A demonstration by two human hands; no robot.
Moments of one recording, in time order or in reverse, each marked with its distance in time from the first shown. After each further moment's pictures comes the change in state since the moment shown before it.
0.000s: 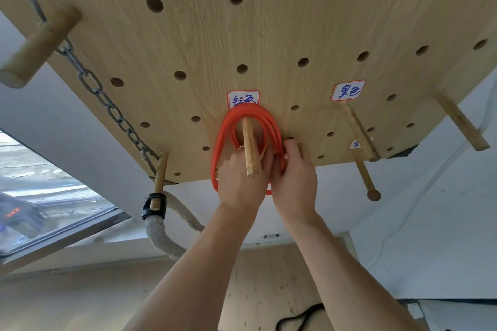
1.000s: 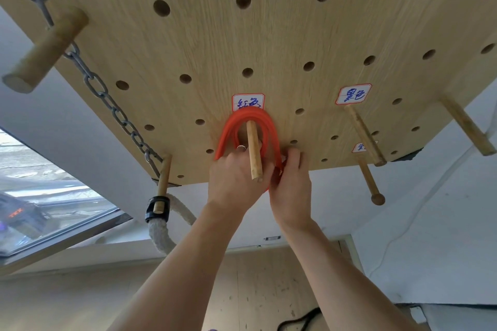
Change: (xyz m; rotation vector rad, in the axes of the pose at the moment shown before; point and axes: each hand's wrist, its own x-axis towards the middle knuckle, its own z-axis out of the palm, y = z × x) left_hand 0.007 -0.008 -0.019 0.231 0.035 0.255; right_hand -0.007 0.008 0.019 -0.089 -0.054 0.030
